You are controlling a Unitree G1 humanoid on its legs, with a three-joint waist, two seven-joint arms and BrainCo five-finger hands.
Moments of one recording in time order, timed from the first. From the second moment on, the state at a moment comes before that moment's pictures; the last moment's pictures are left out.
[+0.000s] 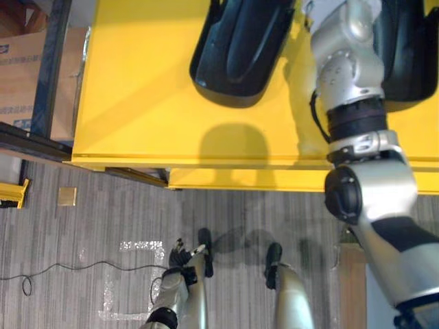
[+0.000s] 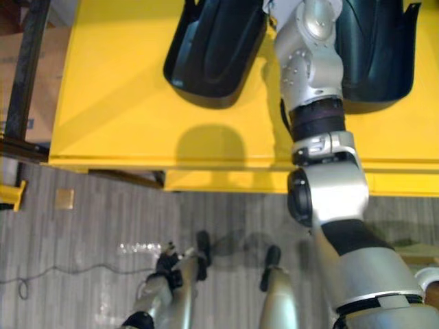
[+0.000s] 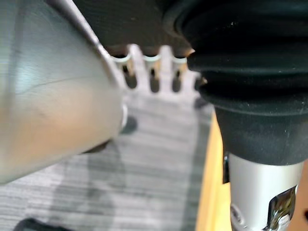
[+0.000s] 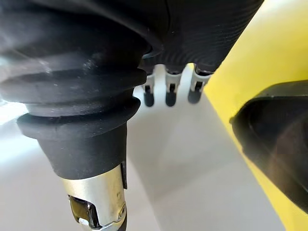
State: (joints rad) left arm -0.20 -0.08 0.11 0.93 -0.16 -0.14 0.17; right arm -1.57 -0.29 -0.08 0.80 0.53 -0.03 -0.32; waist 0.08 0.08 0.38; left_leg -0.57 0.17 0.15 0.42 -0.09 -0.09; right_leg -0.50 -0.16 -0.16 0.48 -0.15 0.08
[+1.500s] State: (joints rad) left arm -0.18 -0.07 0.07 0.93 -0.16 -0.15 0.12; right arm -1.62 -0.38 0.15 1.04 0.44 0.04 -0.19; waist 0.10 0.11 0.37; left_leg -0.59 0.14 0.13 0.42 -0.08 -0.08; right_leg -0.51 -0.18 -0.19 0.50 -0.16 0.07
